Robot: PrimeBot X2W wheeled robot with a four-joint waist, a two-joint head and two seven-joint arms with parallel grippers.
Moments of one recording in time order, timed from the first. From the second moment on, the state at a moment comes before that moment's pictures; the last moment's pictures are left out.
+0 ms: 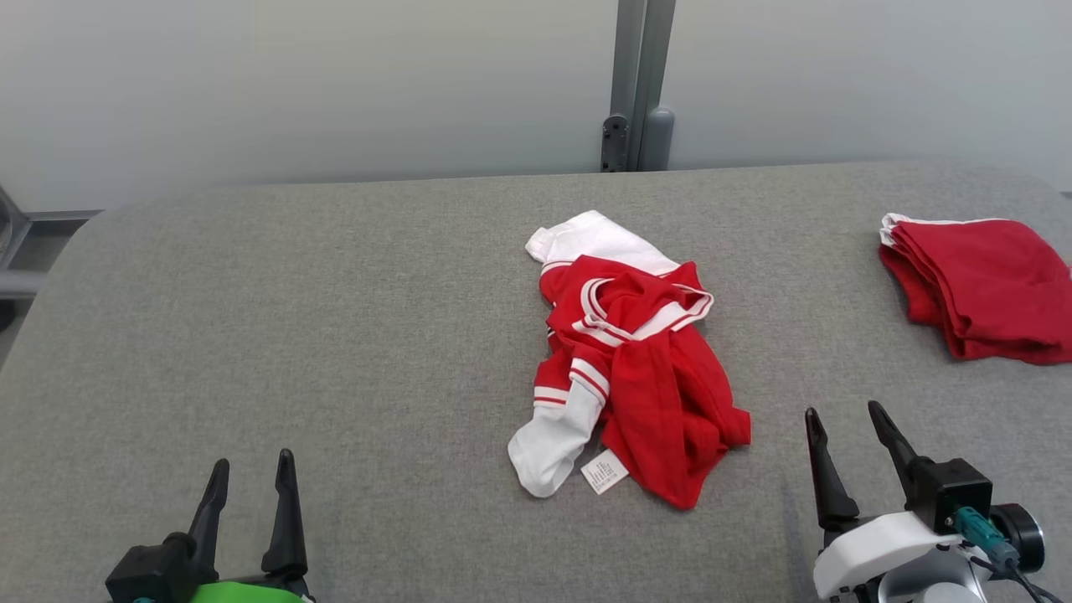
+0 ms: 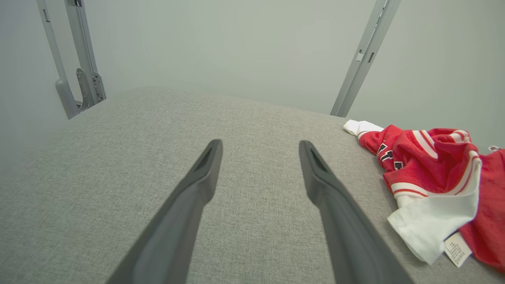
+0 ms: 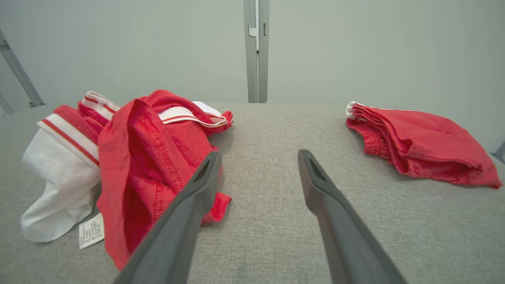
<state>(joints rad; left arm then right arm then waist) 0.08 0.11 -0.04 0.19 -0.35 -0.08 -0.26 0.00 -0.05 -0.03 0.25 0.05 0.13 -0.26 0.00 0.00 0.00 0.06</state>
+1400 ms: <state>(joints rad) 0.04 0.07 -0.09 0.20 -0.31 -0.13 -0.26 0.00 -0.05 0.00 0.25 0.08 0.13 -0.26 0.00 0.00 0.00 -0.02</state>
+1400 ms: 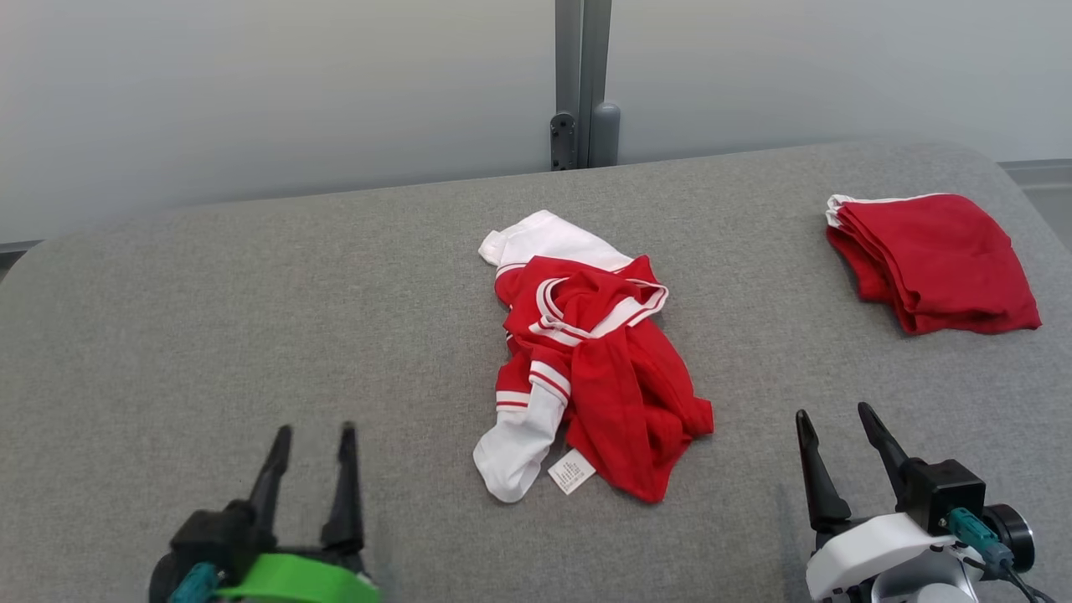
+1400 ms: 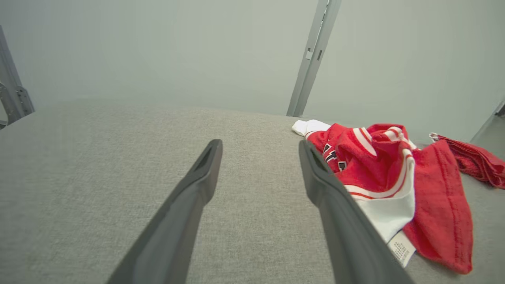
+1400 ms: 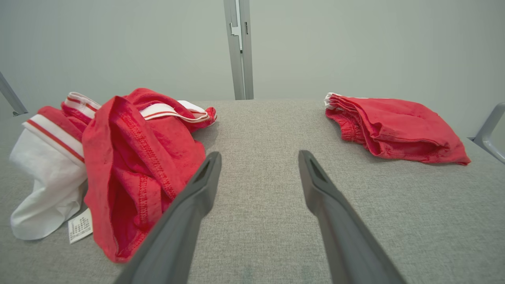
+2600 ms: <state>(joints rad) -0.29 0.19 -0.23 0.14 -0.78 -0.13 -0.03 -0.08 -0.05 0.01 0.24 0.11 0.13 -0.26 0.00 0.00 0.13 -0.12</state>
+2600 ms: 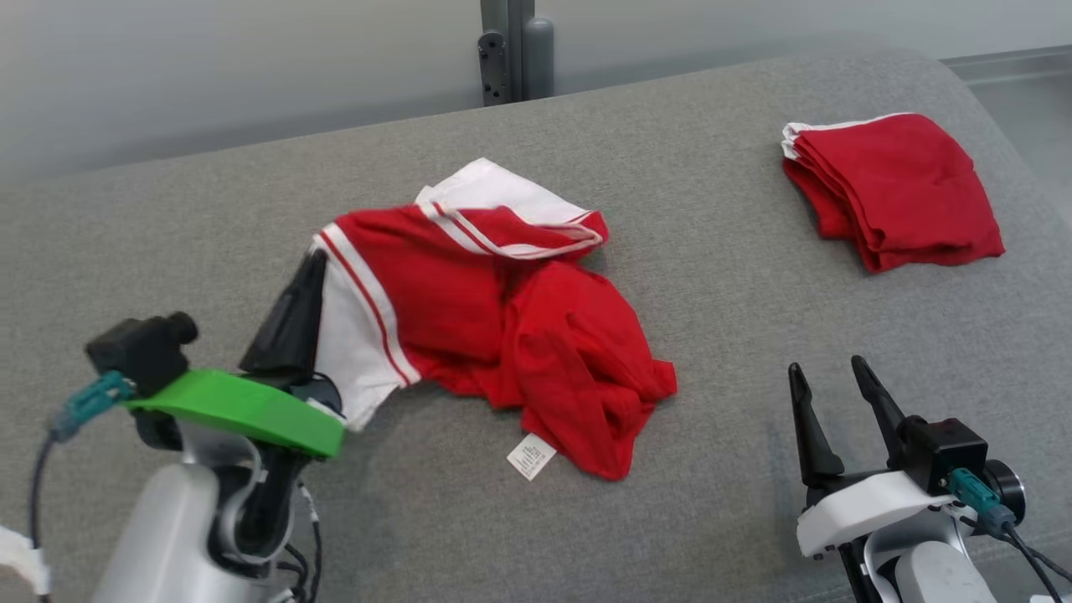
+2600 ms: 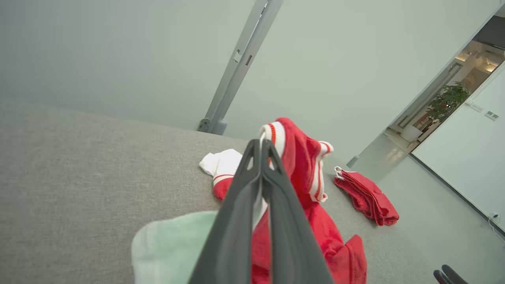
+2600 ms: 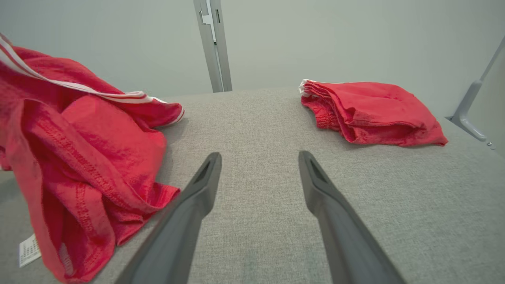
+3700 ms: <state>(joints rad) -0.81 0.51 -0.09 -0.12 -0.86 0.01 0.37 -0.09 -0.05 0.04 0.26 0.12 0.13 -0.26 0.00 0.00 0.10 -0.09</state>
